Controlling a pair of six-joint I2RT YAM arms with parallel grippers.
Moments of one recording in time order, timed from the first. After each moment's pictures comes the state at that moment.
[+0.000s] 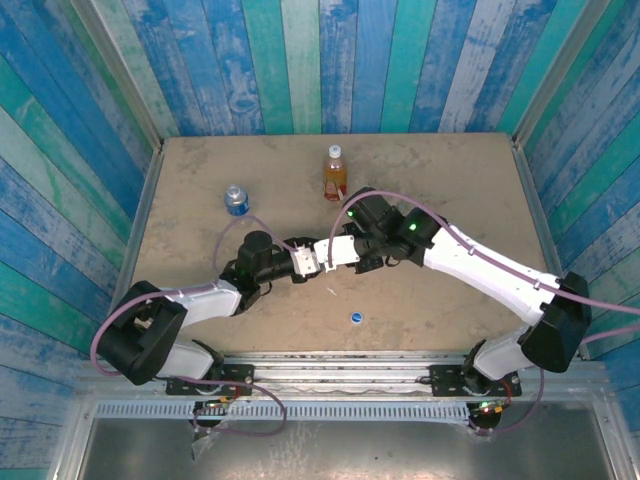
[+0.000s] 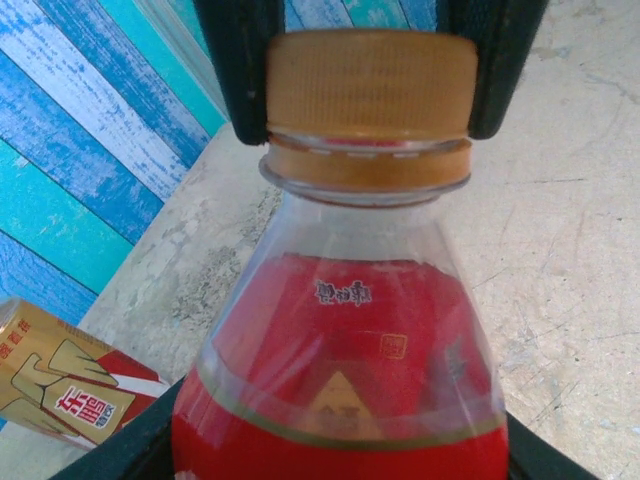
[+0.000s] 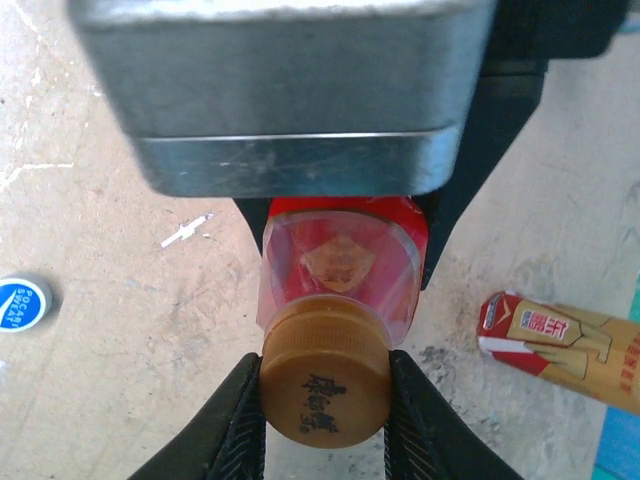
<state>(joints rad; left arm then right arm) -0.58 1.37 0.40 0.72 0.53 0.68 0.88 1.46 1.32 -0.82 -0.06 -1.04</state>
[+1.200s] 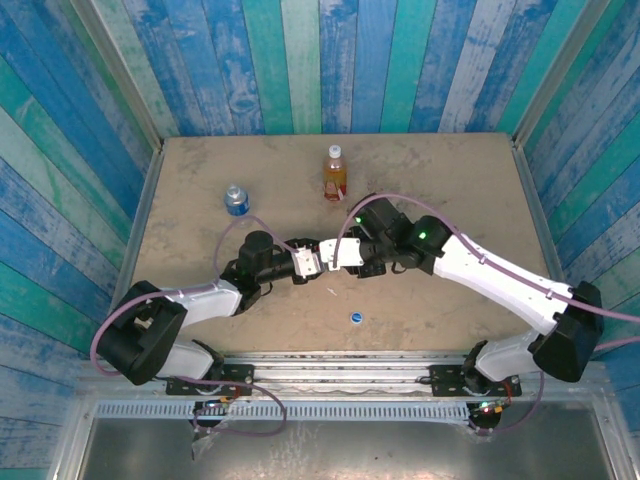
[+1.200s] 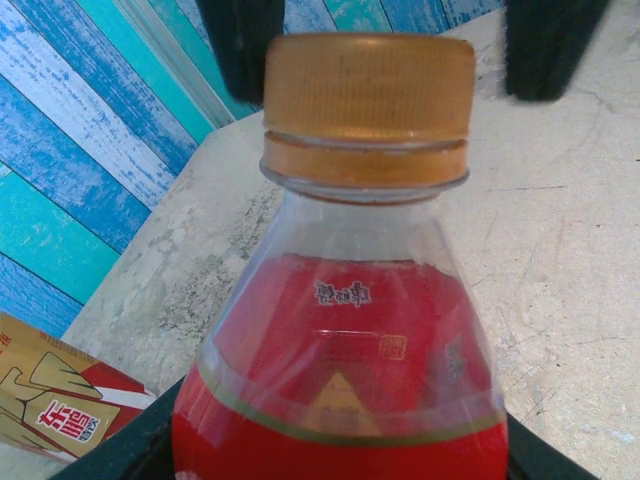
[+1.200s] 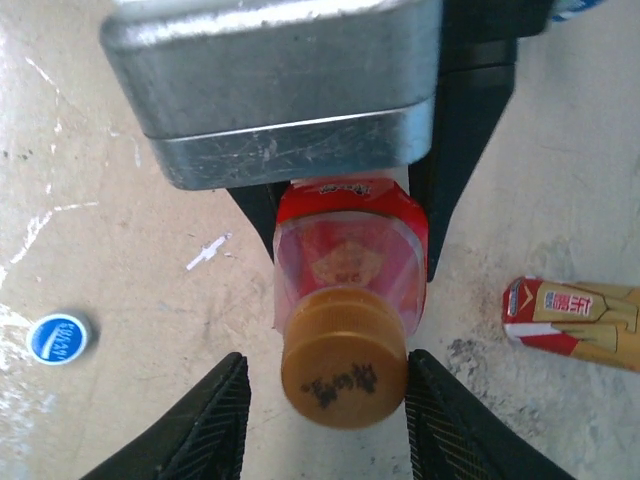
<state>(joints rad) -0.58 1.37 0.40 0.71 0.55 0.68 0.89 1.40 1.24 -0.77 -0.07 -0.94</state>
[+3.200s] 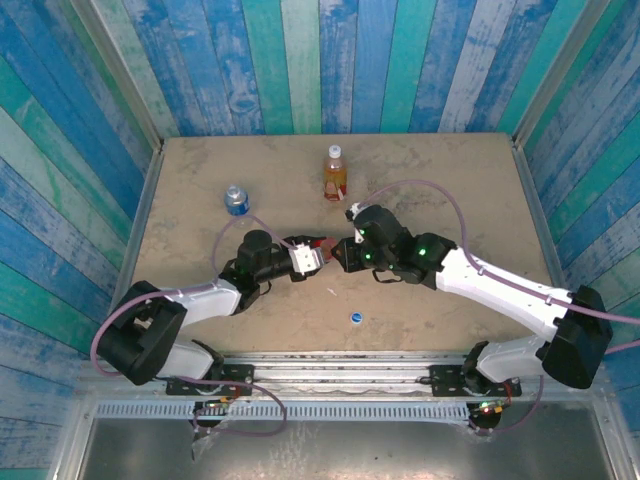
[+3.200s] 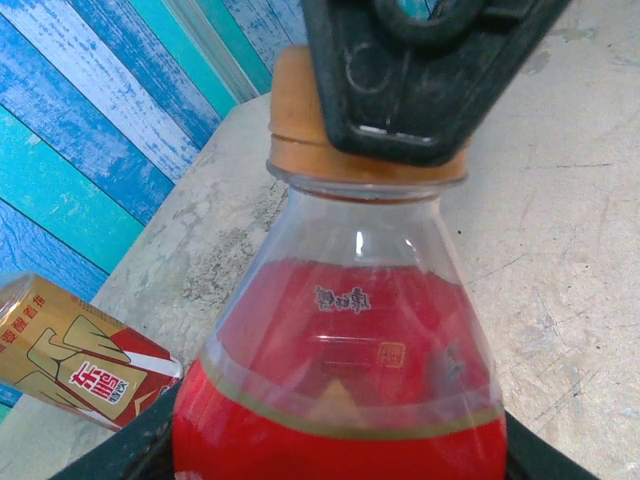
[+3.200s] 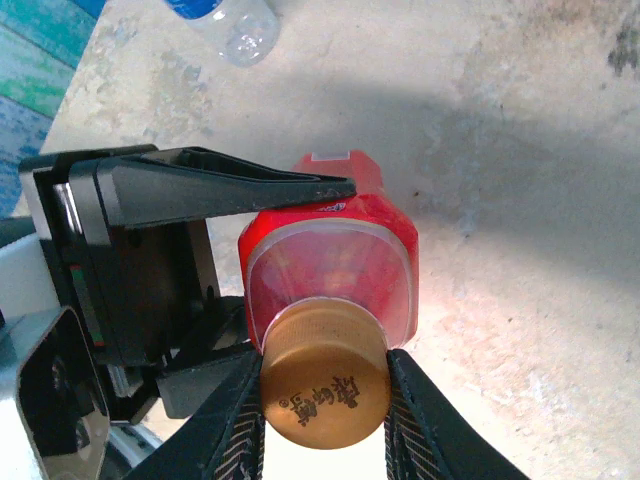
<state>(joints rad) -0.57 1.37 0.40 0.70 0.50 0.68 0.90 1.33 1.06 -0.48 0.02 0.58</state>
